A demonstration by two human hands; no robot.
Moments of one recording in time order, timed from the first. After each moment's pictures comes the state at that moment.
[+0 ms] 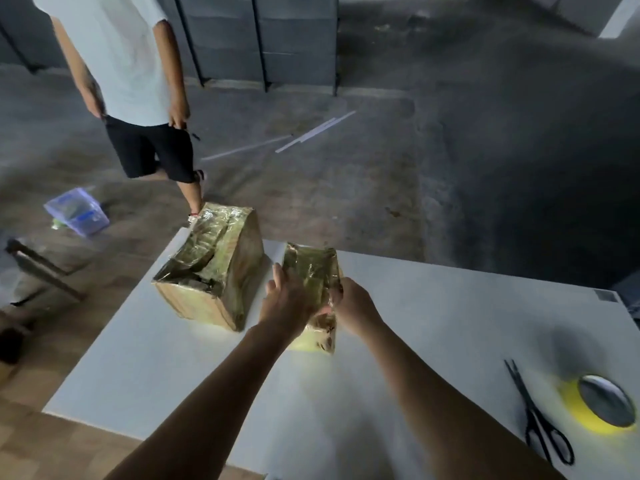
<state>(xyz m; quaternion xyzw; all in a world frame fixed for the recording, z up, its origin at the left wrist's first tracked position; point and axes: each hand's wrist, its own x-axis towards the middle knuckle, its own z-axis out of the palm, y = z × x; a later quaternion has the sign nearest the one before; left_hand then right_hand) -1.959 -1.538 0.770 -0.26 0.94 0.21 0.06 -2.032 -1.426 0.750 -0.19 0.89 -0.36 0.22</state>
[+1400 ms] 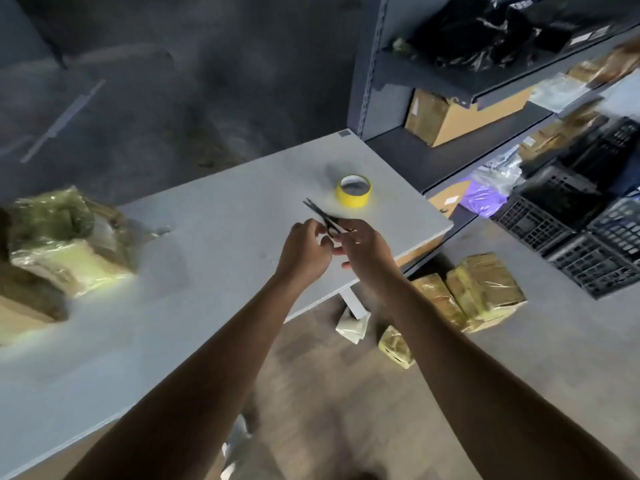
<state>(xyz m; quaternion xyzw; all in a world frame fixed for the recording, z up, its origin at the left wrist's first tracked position) -1.863 -1.233 0.763 0.07 0.91 0.40 0.07 -1.829 -1.116 0.765 0.17 0.80 -0.58 0.02</state>
